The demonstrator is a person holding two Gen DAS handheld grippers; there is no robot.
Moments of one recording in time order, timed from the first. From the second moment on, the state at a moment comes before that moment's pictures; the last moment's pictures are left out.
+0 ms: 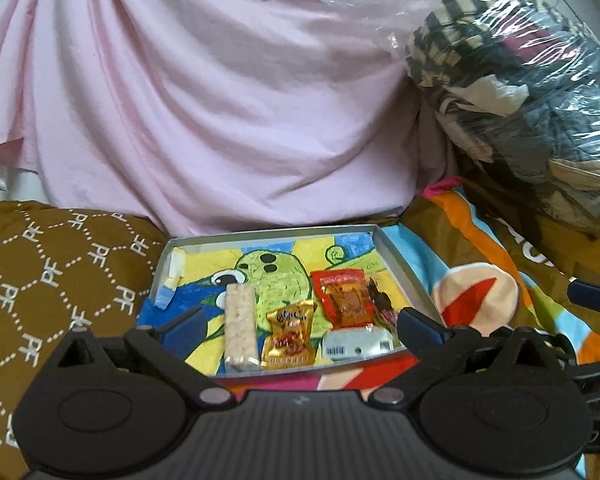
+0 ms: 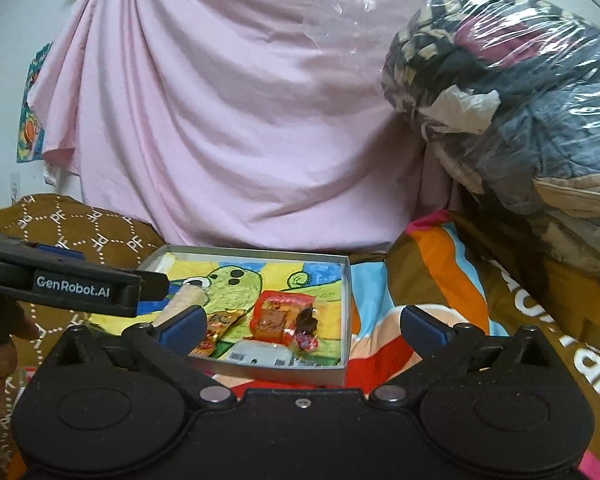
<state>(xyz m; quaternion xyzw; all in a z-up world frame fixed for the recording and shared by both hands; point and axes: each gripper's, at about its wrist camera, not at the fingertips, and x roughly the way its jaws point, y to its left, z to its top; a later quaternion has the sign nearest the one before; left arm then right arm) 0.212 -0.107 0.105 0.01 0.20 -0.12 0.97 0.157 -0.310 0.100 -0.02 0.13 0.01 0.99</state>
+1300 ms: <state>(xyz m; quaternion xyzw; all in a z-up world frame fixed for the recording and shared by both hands) 0.098 -0.074 0.024 0.07 0.32 -0.09 0.94 0.046 -0.280 0.034 -0.01 0.26 0.01 0.97</state>
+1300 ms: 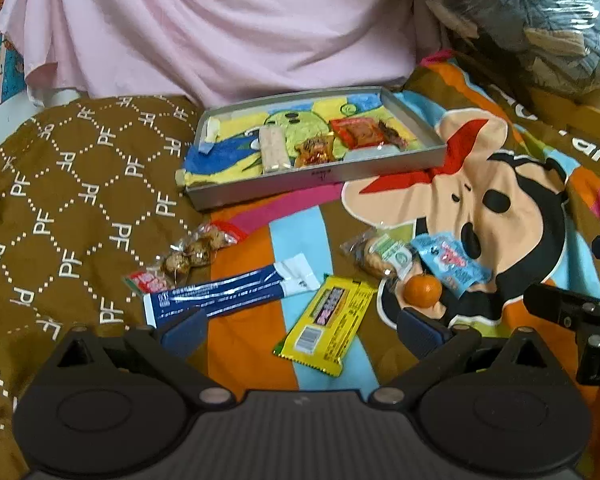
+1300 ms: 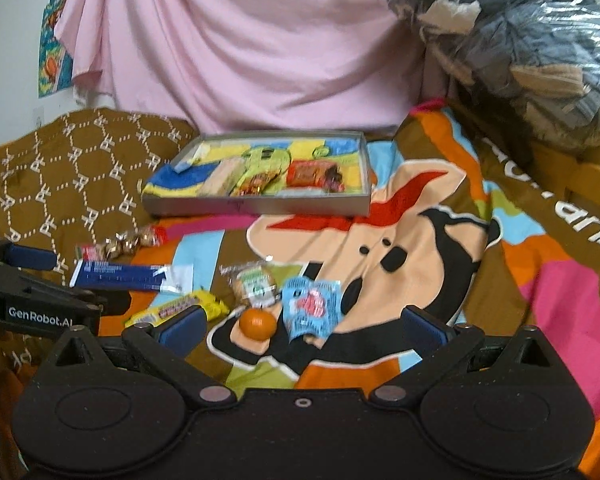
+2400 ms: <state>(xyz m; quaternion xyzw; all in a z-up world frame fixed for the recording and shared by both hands) 0.143 -0.076 -0.025 0.11 0.37 -0.09 0.92 0.097 -0.283 -0.008 -0.04 0.32 0.04 0.95</state>
